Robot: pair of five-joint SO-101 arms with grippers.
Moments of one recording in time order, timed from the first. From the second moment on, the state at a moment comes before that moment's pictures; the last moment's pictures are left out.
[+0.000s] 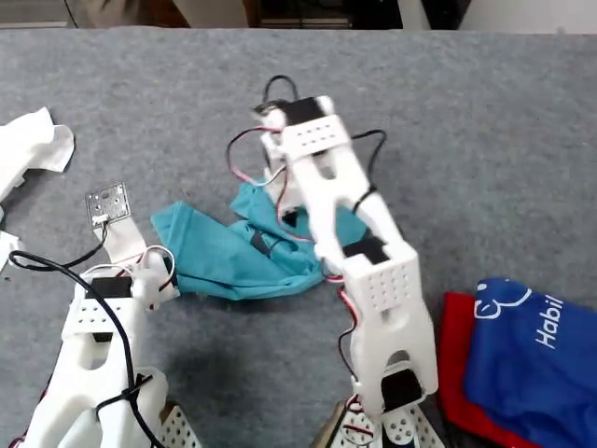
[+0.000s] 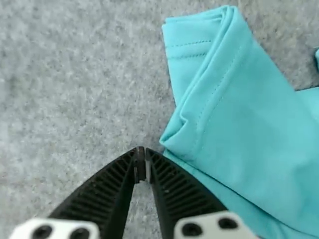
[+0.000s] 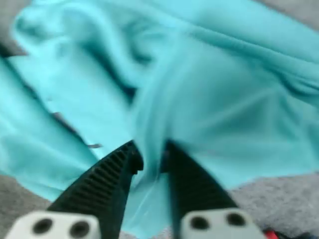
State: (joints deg) left arm -6.4 -45.2 74.4 41.7 7.1; right arm -22.2 41.9 -34.0 100.7 -4.5
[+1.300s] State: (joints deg) left arm -6.4 -45.2 74.6 41.7 7.1; right arm 22.1 24.2 1.3 99.8 24.4
